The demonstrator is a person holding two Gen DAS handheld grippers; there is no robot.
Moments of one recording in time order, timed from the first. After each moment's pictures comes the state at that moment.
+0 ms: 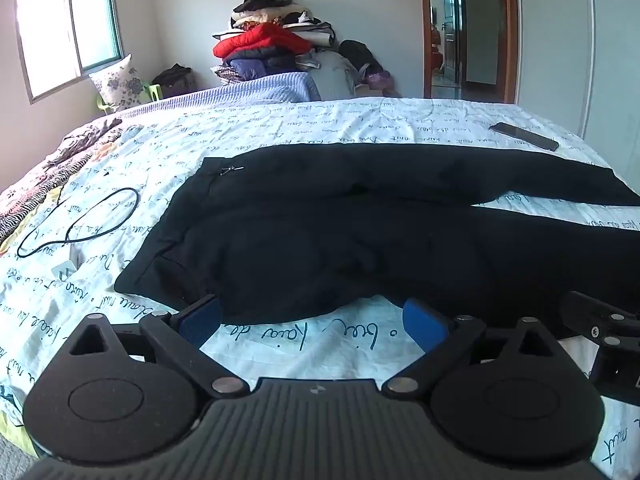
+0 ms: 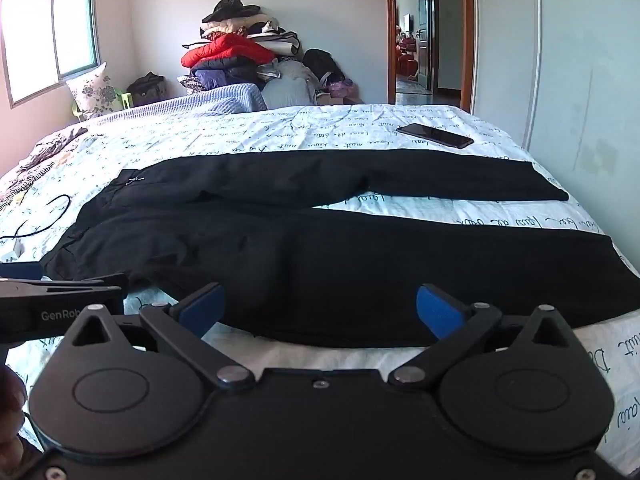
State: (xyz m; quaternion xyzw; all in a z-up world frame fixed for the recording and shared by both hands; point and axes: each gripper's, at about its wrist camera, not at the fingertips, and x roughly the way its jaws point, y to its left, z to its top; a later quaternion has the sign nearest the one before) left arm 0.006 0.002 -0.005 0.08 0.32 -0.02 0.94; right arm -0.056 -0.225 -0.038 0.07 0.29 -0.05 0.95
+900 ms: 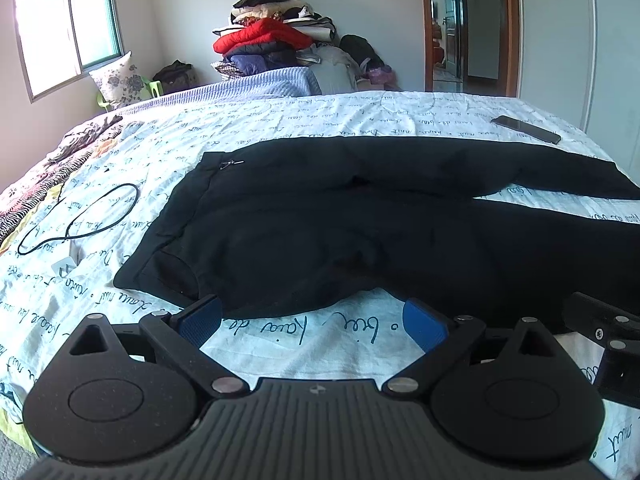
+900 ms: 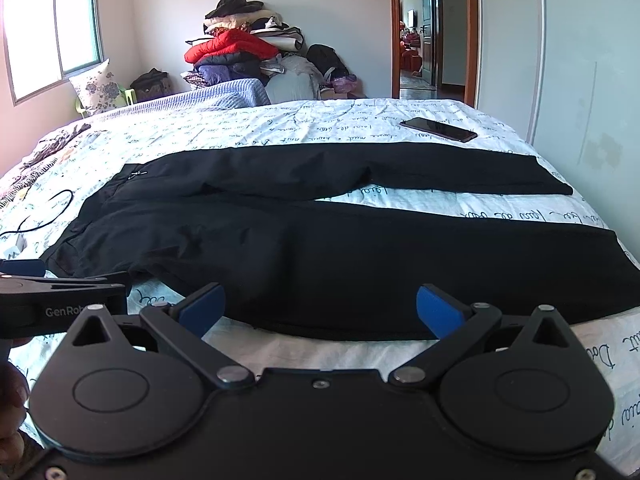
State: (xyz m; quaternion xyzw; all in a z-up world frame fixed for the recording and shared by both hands) left arm 0.007 0.005 -0.011 0.08 0.32 -0.02 0.94; right arm -0.058 -0.224 -0.043 0.07 0.29 -0.05 0.95
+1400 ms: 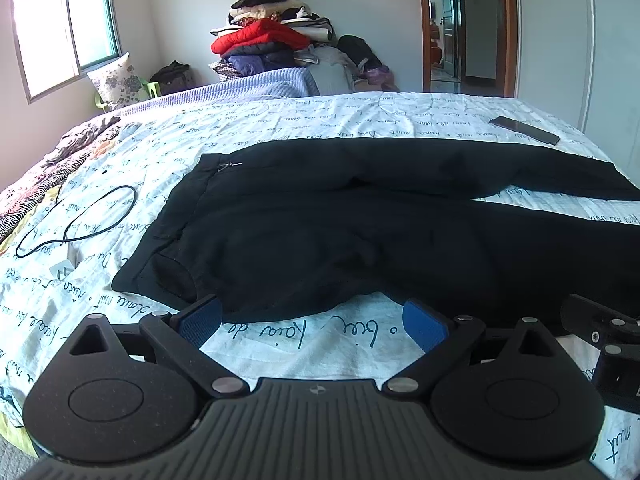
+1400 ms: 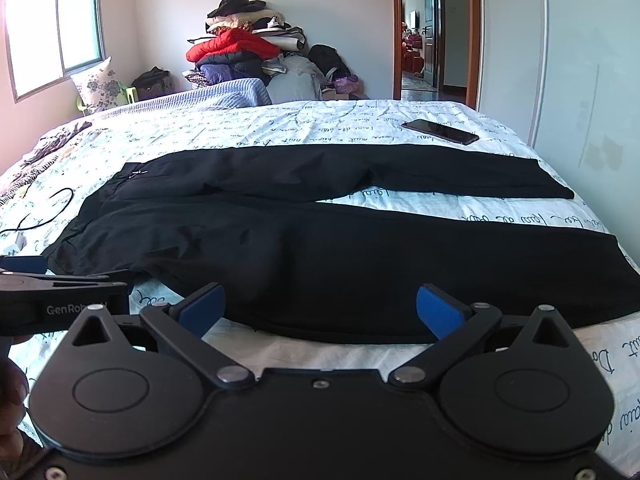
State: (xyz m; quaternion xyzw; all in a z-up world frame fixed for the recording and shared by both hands) left arm 0.009 0.000 -0.009 0.08 0.32 -0.02 0.94; right arm -0.056 -0.226 -0.041 0.07 0.29 -0.04 0.95
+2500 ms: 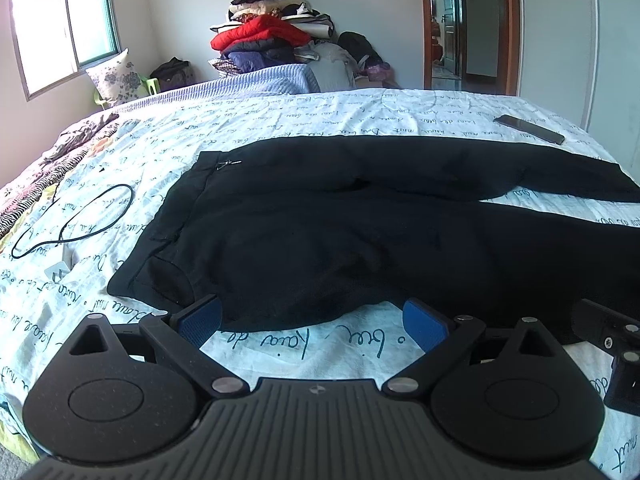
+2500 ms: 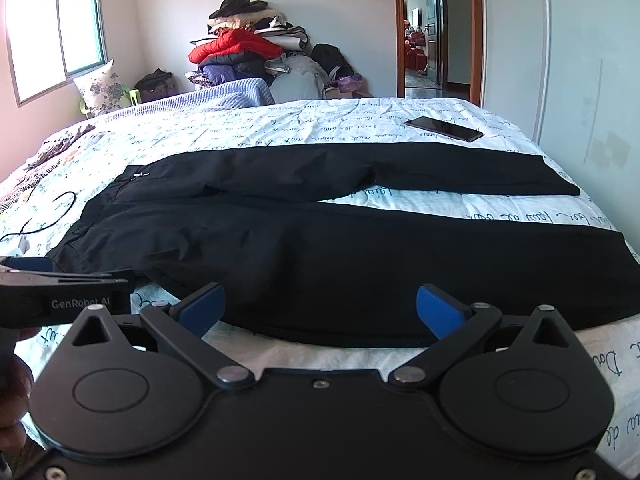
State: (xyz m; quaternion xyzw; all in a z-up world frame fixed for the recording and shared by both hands) left arm 0.024 0.003 -0.012 0.08 0.33 -0.03 0.94; right arm -0.048 -0.231 -0.045 0.07 0.29 -0.03 0.95
